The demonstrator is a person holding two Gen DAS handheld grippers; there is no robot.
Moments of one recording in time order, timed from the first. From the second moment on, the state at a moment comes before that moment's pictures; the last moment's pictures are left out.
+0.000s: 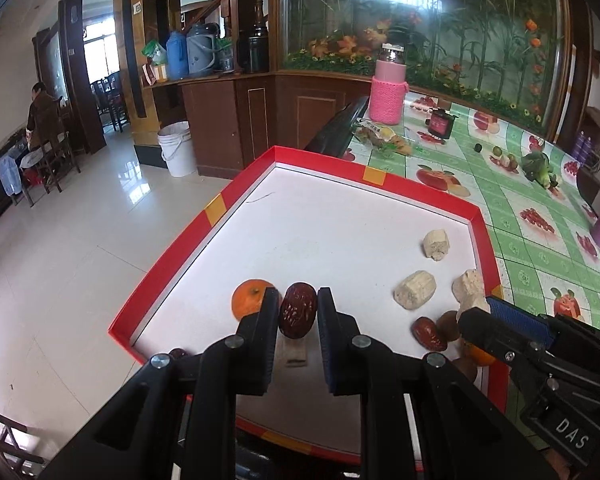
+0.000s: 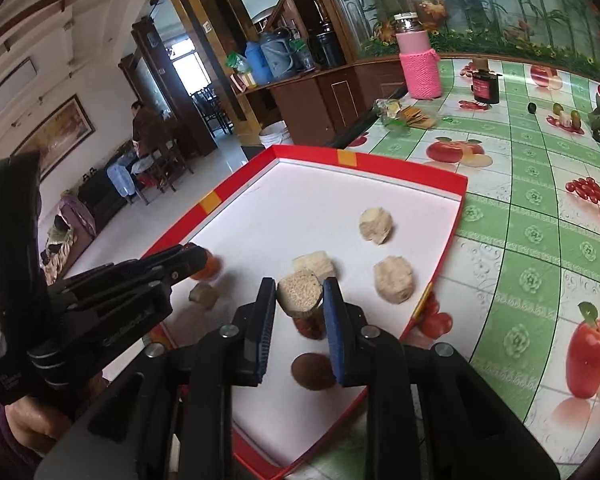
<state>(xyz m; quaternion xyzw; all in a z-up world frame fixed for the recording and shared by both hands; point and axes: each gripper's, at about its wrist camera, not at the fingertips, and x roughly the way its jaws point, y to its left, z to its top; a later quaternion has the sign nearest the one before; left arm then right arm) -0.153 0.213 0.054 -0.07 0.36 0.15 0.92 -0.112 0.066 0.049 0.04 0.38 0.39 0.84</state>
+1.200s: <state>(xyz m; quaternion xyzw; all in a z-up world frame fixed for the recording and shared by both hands) -0.167 0.212 0.044 -0.06 0.37 0.15 0.91 -0.139 0.065 0.043 0.03 0.37 0.36 0.85</state>
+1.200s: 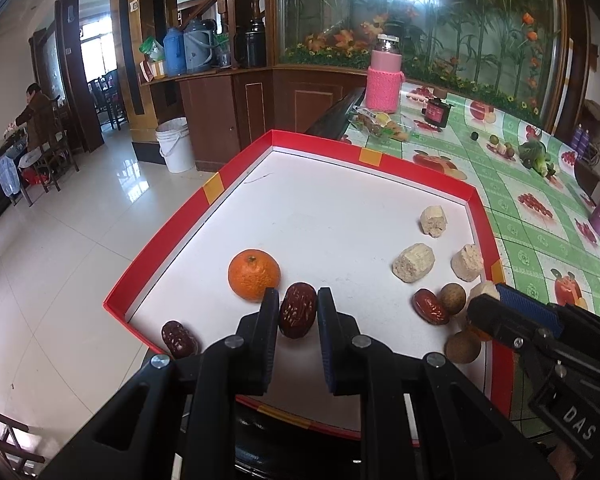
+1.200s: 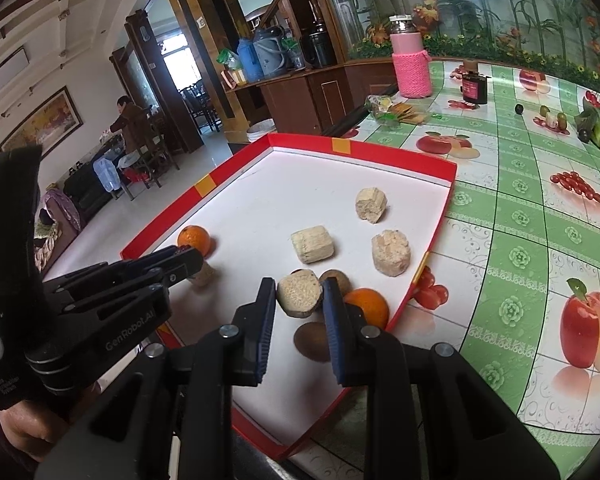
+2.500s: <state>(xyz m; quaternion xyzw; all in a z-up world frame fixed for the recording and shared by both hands) -0.163 0.213 0.040 -0.07 0.38 0.14 0.91 -0.099 0.075 0.031 0.03 0.39 0.30 0.87</state>
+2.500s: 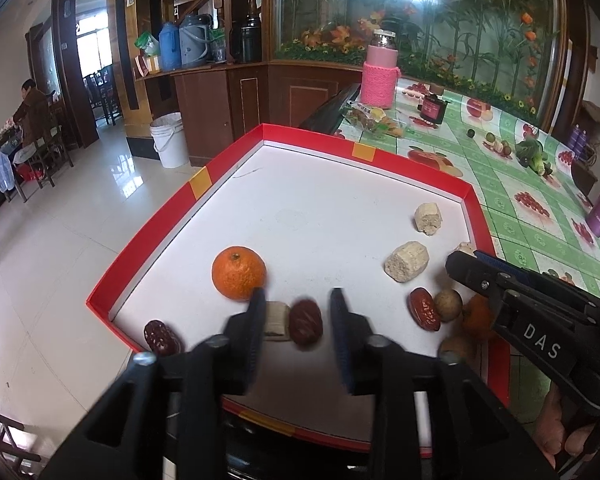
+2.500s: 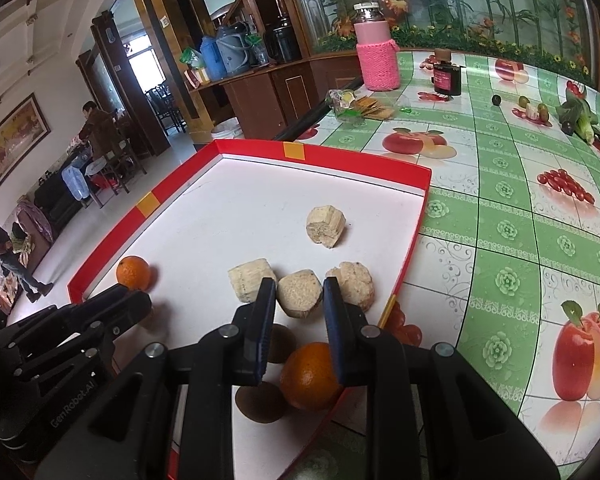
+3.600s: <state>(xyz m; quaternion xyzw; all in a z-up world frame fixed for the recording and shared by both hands) -0.190 0.218 0.085 -0.06 0.30 0.24 0.92 -0.148 0.012 0.099 0.06 0.27 0.28 0.92</state>
